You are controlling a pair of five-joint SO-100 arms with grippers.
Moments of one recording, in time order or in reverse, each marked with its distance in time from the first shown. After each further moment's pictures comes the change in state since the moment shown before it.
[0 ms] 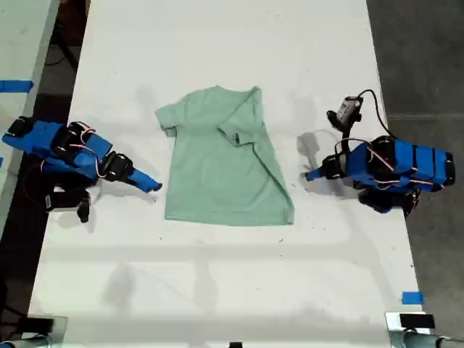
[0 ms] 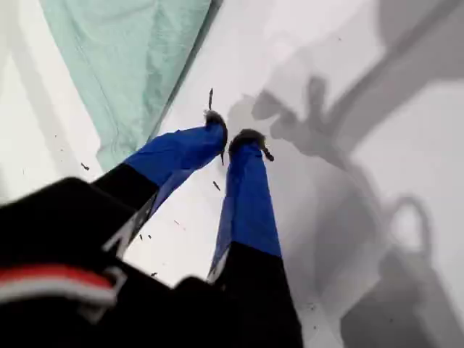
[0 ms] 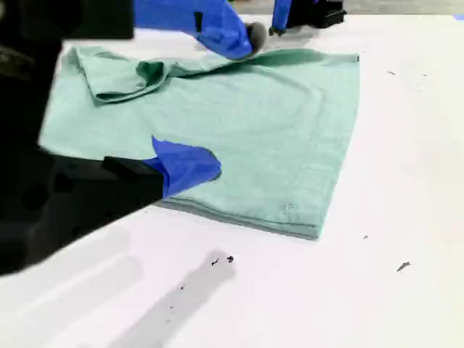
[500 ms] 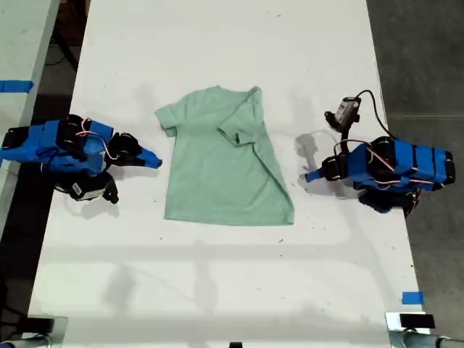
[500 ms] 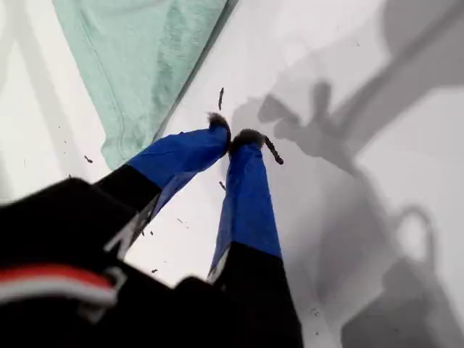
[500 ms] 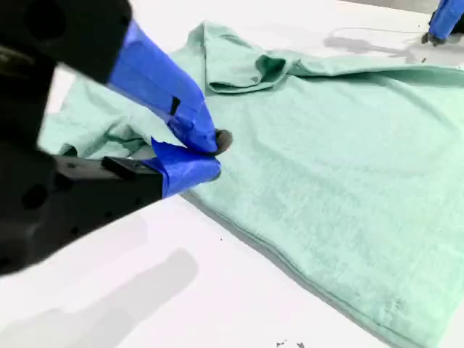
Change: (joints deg) arm 0 -18.6 0.0 0.0 0.4 -5.1; arm 1 -1.7 0.0 0.2 -1.1 -1.1
